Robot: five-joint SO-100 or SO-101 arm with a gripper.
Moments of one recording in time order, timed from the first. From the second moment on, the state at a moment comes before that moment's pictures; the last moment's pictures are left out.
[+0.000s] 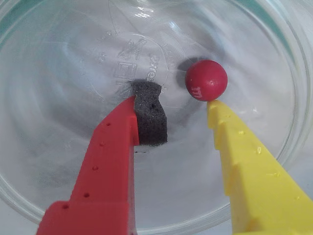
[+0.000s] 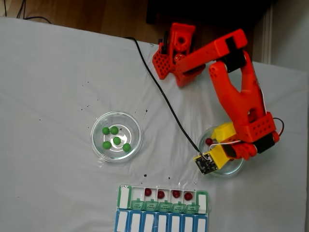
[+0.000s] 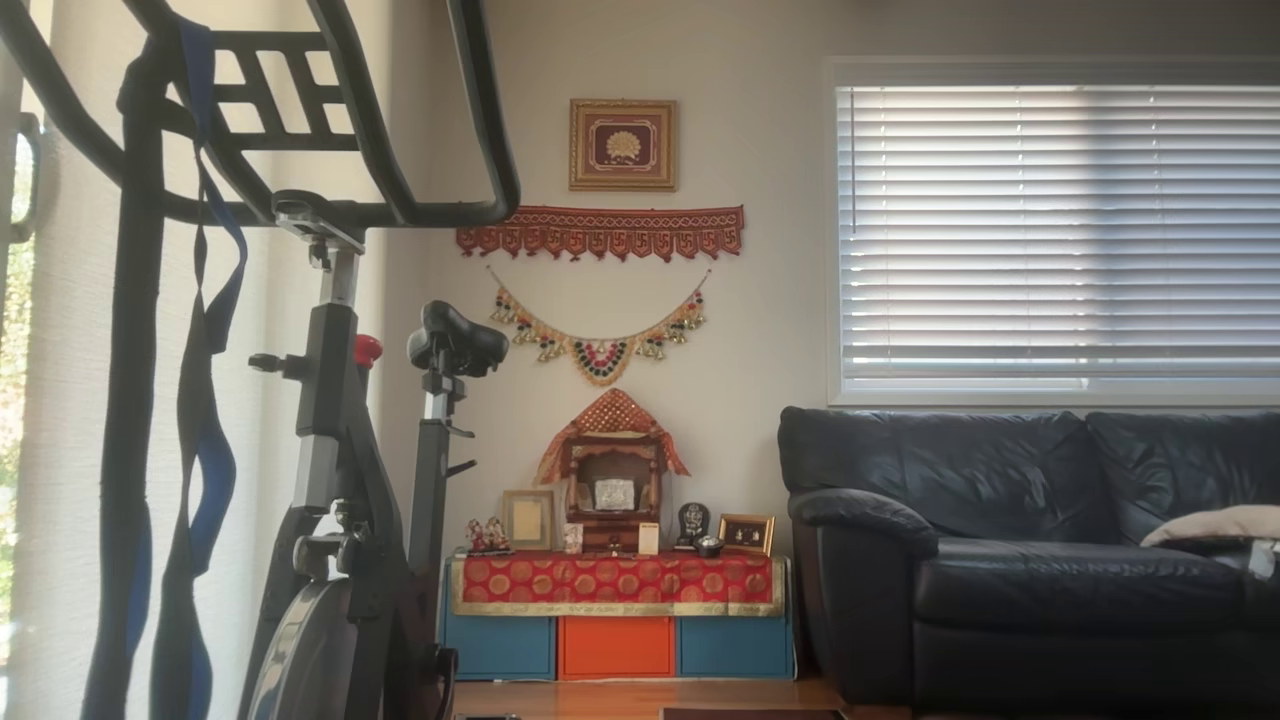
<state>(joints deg) -37.9 93.2 99.2 83.4 -0.4</state>
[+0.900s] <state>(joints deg) -38.5 95.0 96.5 88.7 2.5</state>
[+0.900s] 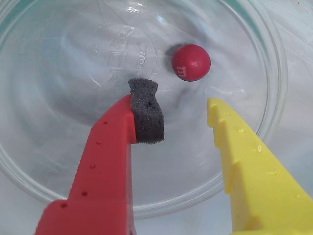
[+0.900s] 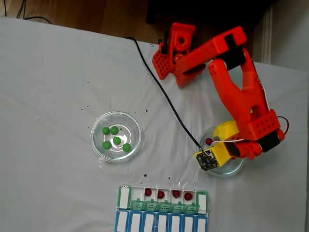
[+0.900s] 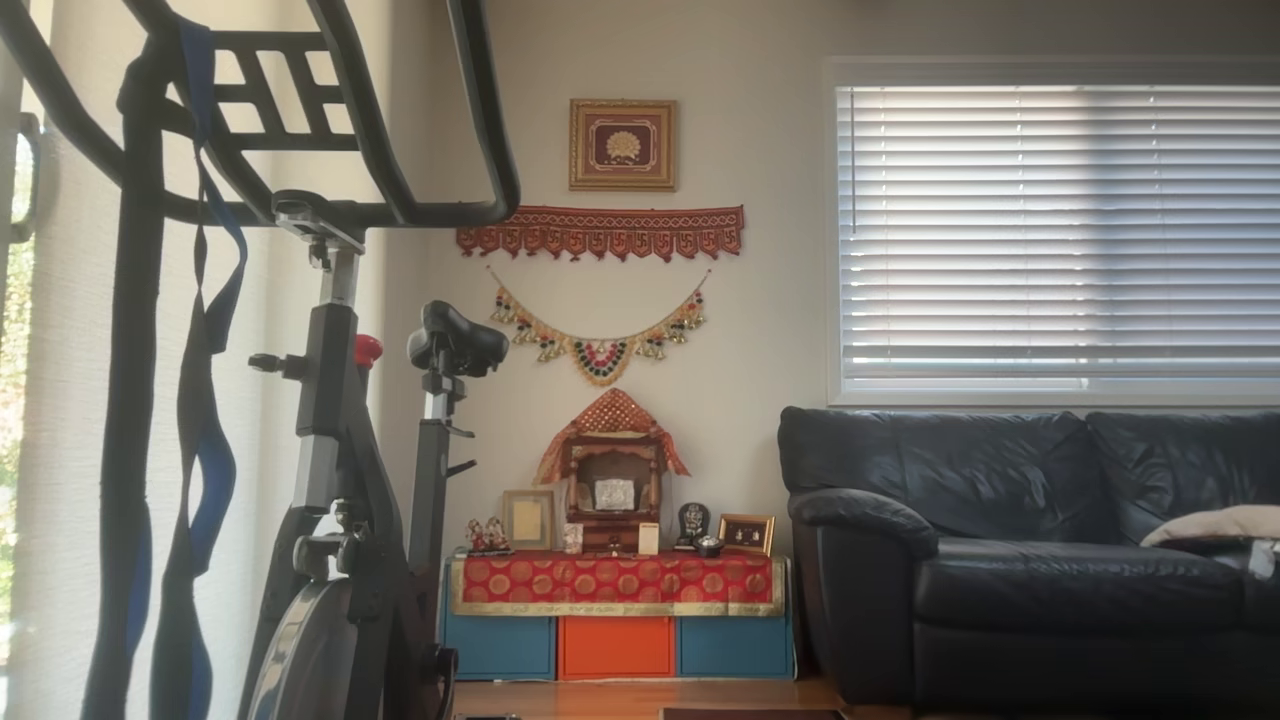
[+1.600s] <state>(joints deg) -35.9 87.7 89.9 91.2 -0.3</state>
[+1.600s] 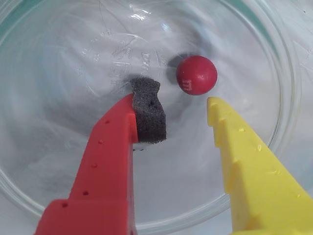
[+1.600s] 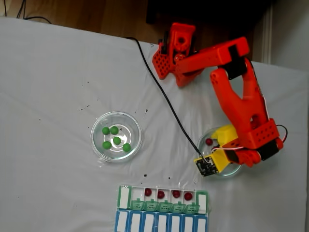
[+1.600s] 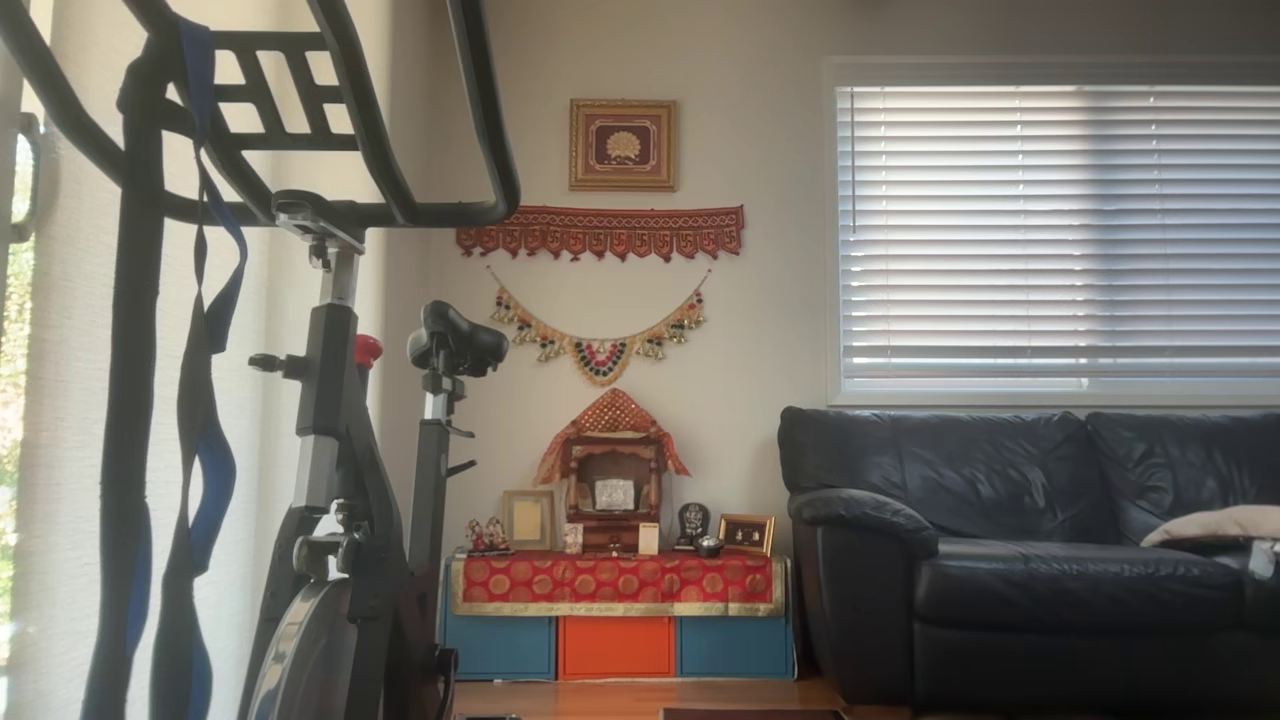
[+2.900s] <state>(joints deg) -32.6 83.7 83.0 96.2 -4.3</state>
